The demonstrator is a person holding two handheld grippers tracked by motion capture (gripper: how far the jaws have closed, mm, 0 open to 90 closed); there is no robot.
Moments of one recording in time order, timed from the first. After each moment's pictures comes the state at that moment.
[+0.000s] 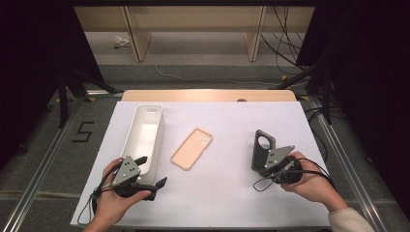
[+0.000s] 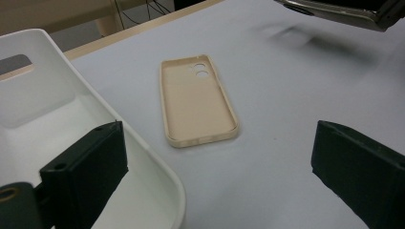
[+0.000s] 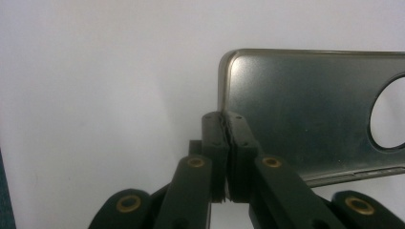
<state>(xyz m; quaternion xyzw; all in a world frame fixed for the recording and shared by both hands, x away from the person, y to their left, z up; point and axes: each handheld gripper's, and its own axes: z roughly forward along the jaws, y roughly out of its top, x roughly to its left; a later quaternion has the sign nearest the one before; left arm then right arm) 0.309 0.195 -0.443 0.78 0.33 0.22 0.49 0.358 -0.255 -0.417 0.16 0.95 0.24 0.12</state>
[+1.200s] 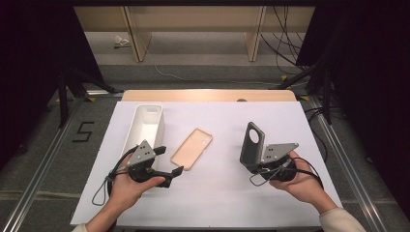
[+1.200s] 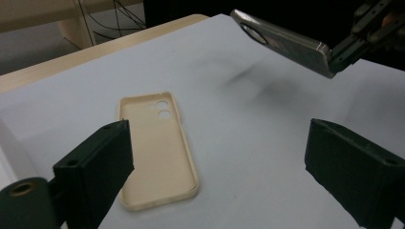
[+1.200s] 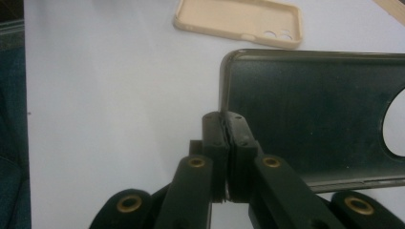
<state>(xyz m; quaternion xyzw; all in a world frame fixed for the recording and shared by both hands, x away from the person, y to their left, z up) 0.339 0.151 -0.408 0.78 0.32 0.15 0.52 0.356 -0.236 -0.409 0.17 0.91 0.37 0.11</state>
